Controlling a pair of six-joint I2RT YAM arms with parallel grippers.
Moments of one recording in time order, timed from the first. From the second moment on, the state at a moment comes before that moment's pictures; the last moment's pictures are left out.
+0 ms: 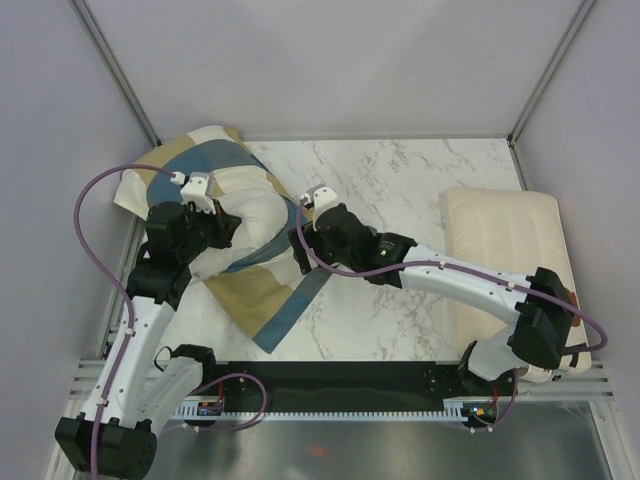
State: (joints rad) left arm -0.13 0.83 0.84 -0.34 0.25 -0.13; right arm 1.02 1.49 1.23 -0.32 0.30 0.34
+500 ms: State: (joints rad) left arm -0.14 0.81 0.83 -0.34 0.25 -0.11; right arm 0.89 1.58 1.01 0.05 -0.13 0.22
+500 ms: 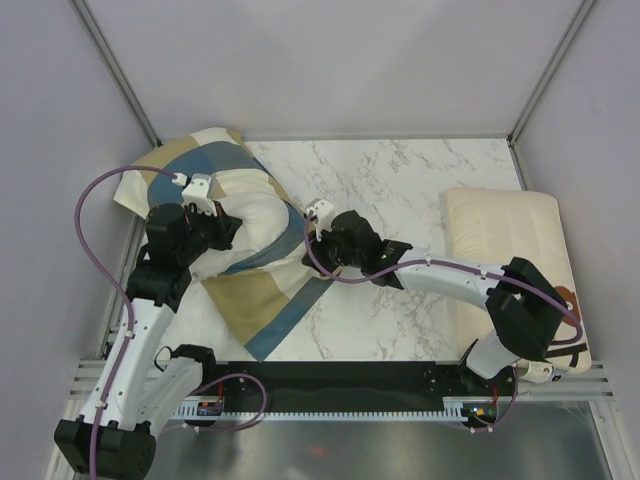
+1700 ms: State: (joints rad) left arm -0.04 0.71 0.81 -0.34 0.04 -0.19; right arm 0.30 1.19 0.60 0.11 -0.12 0.49
